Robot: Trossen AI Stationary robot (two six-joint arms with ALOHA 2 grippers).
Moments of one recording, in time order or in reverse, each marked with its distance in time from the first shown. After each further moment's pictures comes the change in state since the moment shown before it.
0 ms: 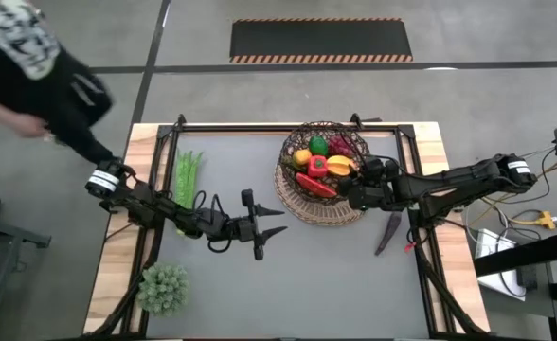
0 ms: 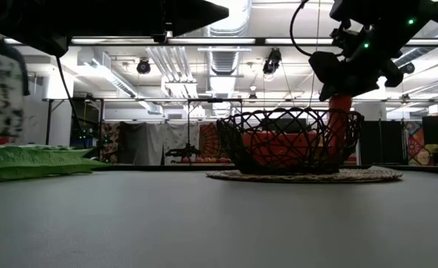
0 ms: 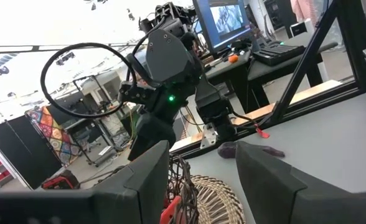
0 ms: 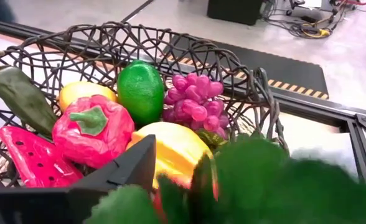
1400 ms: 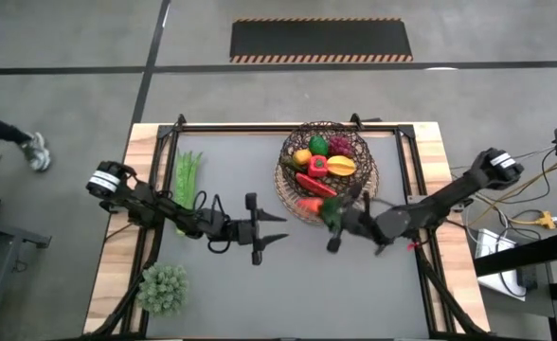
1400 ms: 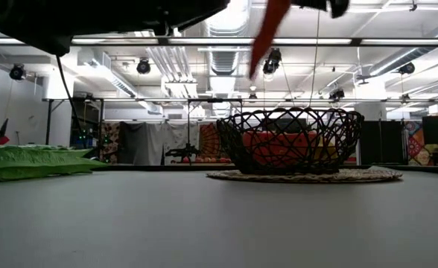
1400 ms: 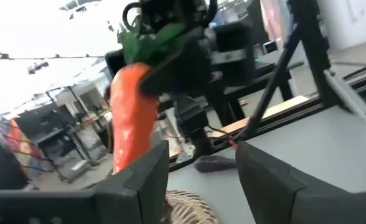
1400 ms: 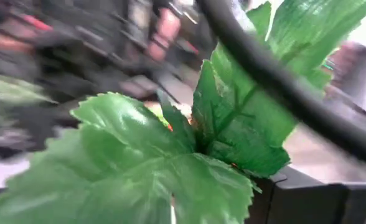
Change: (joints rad) left arm 0.001 0.007 0.010 0.006 0.110 -0.034; right arm 0.381 0.124 -0.025 1.242 -0.141 -1.209
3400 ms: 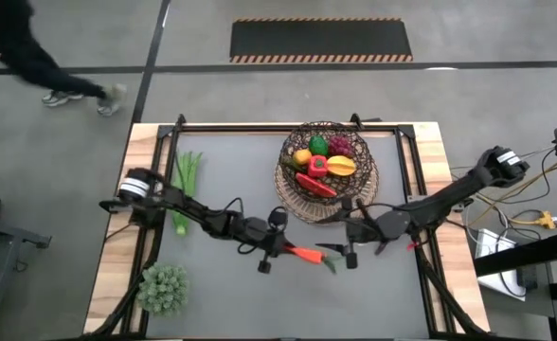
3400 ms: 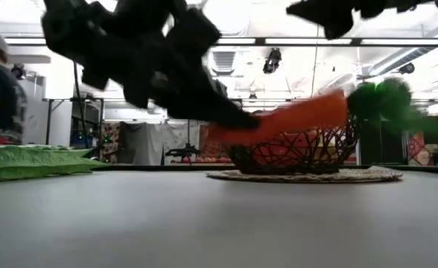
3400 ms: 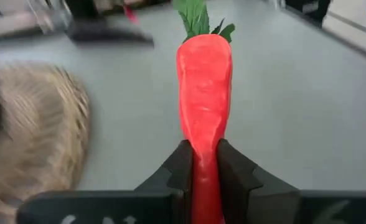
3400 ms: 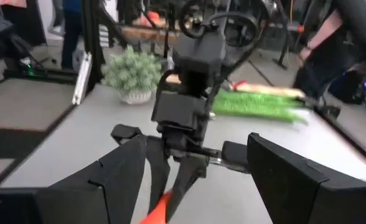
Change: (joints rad) left arm 0.077 0.241 0.198 -0.520 0.343 -0.352; right arm -0.004 -0.087 -0.140 -0.075 -0.453 0.159
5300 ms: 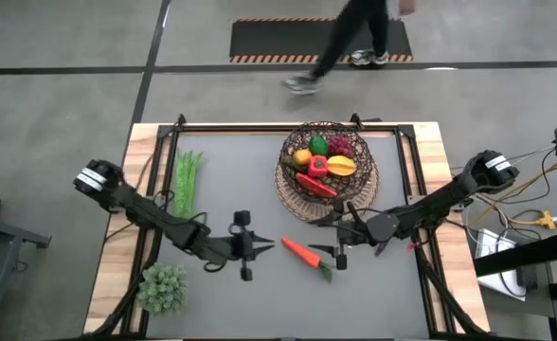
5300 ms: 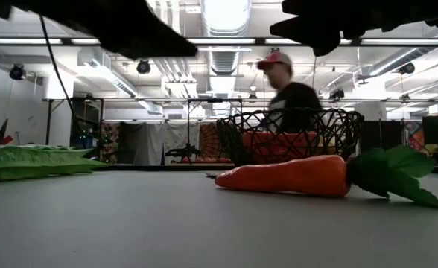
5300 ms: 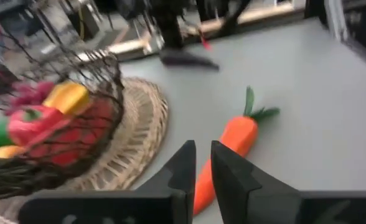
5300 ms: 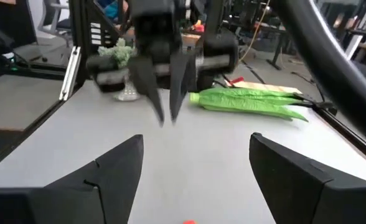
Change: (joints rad) left arm -0.252 -0.336 -0.106 -0.206 -0.598 -0.113; right arm -0.032 0.160 -0.010 0.181 0.000 -0.017
